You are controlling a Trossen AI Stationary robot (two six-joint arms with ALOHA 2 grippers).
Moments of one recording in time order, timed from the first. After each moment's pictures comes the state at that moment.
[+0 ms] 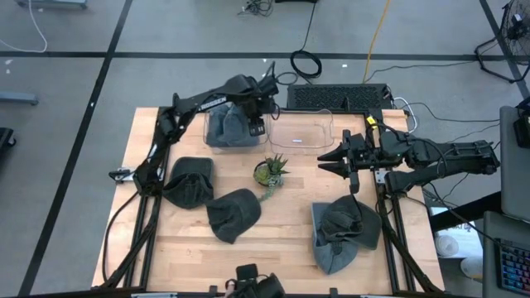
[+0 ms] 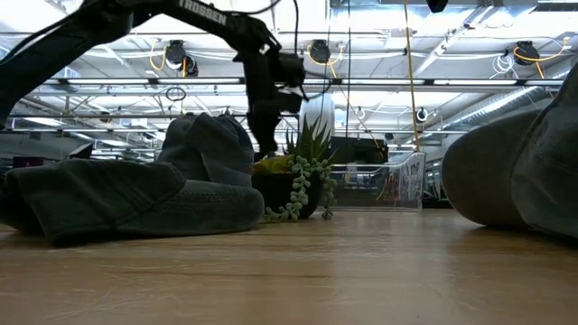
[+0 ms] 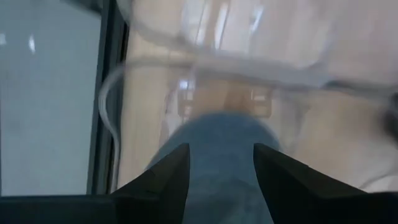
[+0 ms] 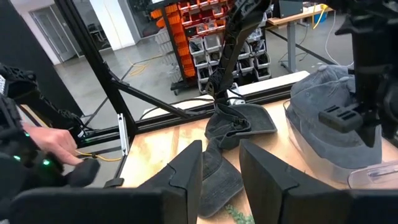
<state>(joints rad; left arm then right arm) 0.55 2.22 2.11 -1.25 -0.02 0.35 0.08 0.82 0.91 -0.26 0.05 0.29</state>
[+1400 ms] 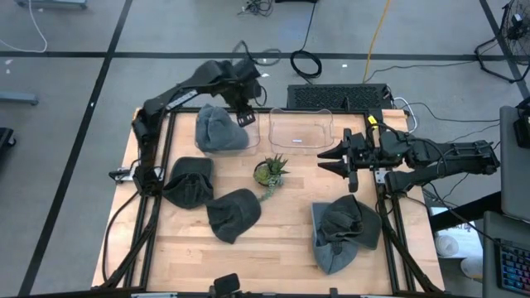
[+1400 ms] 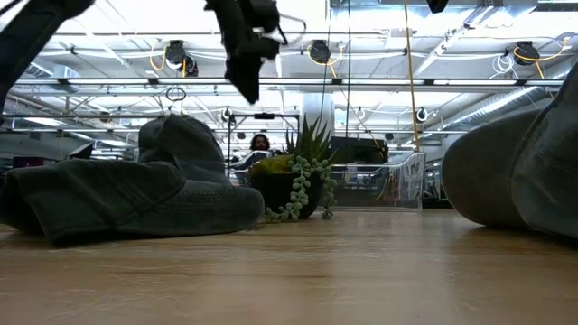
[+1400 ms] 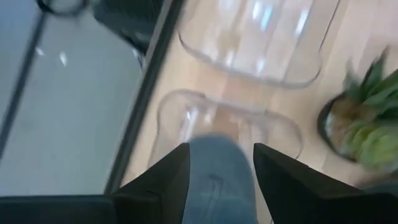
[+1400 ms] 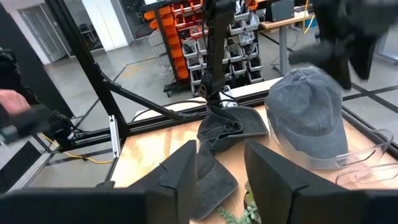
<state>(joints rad) 0.55 1.94 2.12 -1.31 0.01 0.22 0.08 0.82 0.91 -0.26 0.08 0.28</state>
